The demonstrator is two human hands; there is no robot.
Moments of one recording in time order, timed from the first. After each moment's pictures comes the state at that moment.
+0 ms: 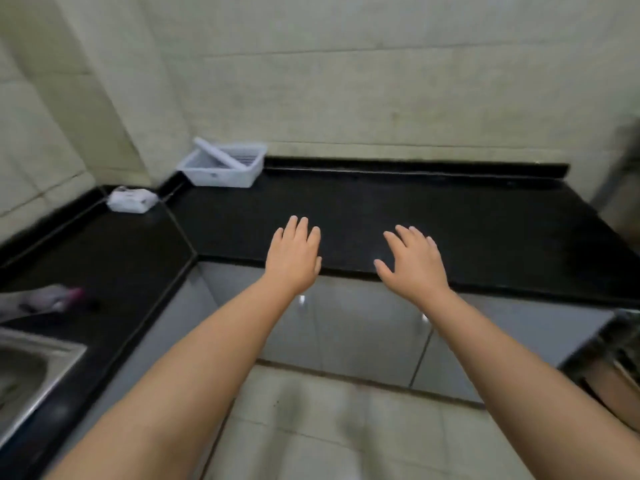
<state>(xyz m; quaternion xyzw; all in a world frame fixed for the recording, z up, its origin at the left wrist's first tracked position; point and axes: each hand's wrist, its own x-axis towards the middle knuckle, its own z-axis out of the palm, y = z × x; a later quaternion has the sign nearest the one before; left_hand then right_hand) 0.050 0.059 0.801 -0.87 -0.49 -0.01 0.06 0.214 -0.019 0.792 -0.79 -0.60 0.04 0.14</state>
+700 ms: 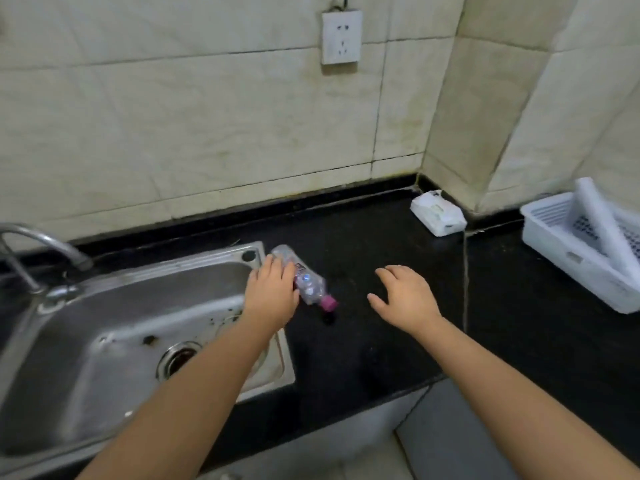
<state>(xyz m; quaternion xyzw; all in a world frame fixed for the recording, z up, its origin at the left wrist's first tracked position) -0.392 0.259 0.740 -0.45 -0.89 0.02 -0.02 -0.231 0.389 0.745 -0.35 -0.93 0.10 0.01</state>
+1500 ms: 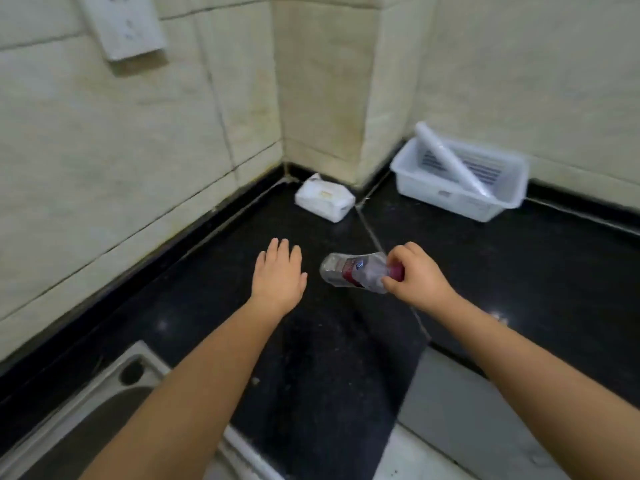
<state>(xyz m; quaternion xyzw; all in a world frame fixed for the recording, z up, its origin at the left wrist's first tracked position) -0.430 0.443 0.732 -0.70 -0.71 0.05 -0.05 -0.220 0.454 0.746 -0.59 -0.77 0.20 0.17</state>
